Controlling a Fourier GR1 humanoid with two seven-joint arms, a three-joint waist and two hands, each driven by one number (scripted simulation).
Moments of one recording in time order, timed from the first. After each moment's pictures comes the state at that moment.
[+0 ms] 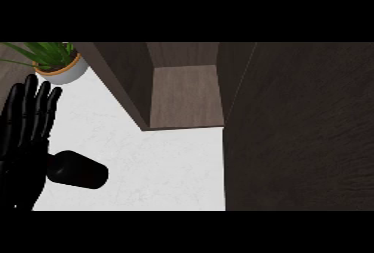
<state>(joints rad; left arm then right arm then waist) -0.02 0.11 -0.02 -2.10 -0.02 0.00 -0.02 -0.04 -0.12 0.00 -2.10 0.01 0.01 0.00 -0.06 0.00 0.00</state>
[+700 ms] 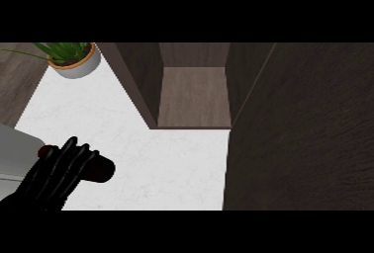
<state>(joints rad) 0.28 0.20 -0.12 -2.22 0.47 -0.33 0.09 0.20 -0.11 0.14 -2.30 -0.08 0.10 0.14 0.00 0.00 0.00</state>
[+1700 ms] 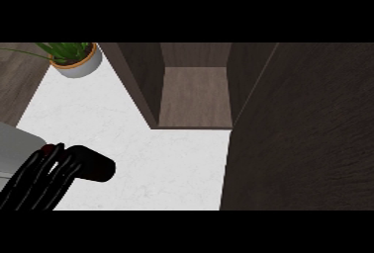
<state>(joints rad) 0.35 0.22 -0.08 -2.35 0.58 -0.22 0.32 0.12 -0.10 0.21 -2.47 -0.05 0.04 0.43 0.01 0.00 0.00</state>
